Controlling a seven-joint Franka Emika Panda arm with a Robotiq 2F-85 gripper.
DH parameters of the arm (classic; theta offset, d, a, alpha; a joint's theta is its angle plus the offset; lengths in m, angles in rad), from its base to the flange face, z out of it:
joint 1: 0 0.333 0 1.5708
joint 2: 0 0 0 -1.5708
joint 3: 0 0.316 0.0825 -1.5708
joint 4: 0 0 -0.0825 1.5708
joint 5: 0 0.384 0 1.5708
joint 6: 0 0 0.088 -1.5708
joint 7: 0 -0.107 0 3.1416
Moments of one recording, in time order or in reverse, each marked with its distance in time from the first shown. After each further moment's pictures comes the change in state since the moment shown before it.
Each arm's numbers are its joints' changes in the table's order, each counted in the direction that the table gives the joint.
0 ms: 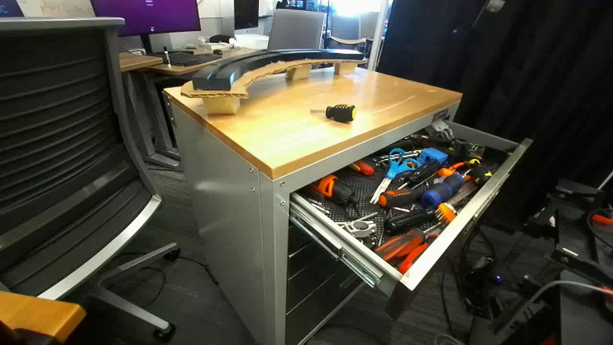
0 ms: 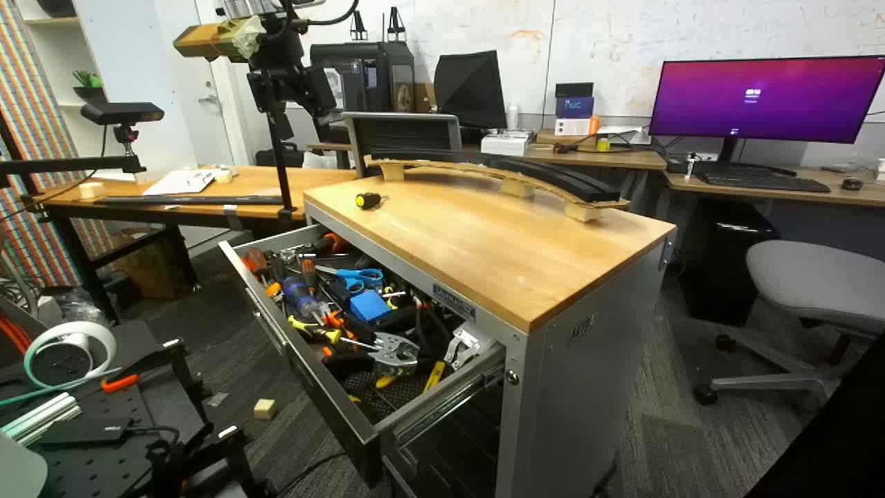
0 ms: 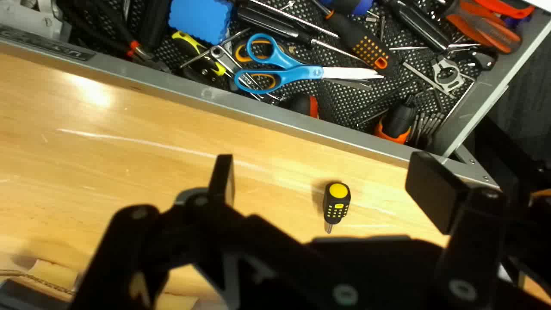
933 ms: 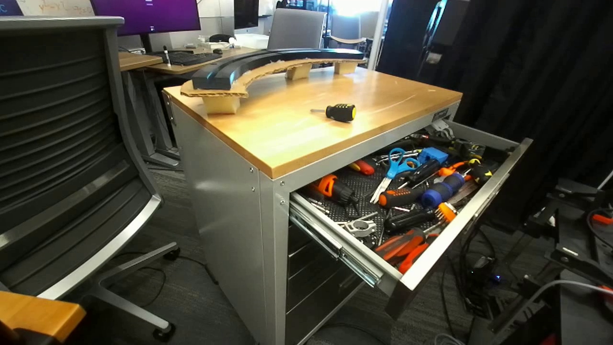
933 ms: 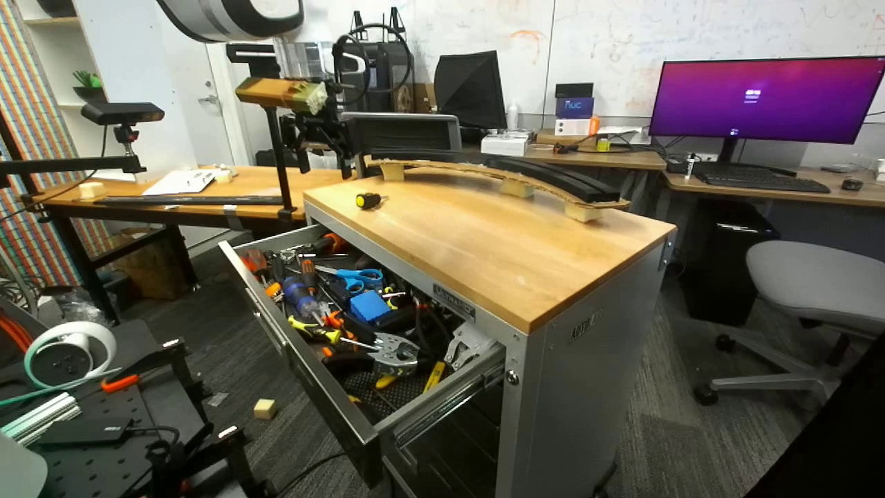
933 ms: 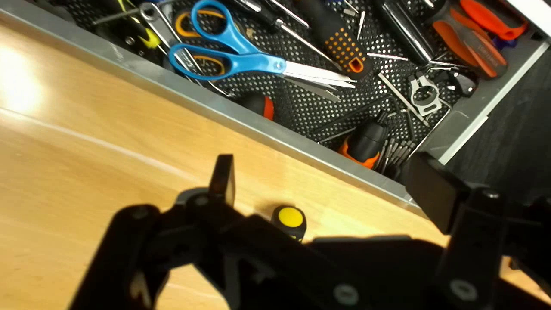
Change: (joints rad) arm 0.049 -0.369 -0.002 -0.208 0.068 0.032 0.185
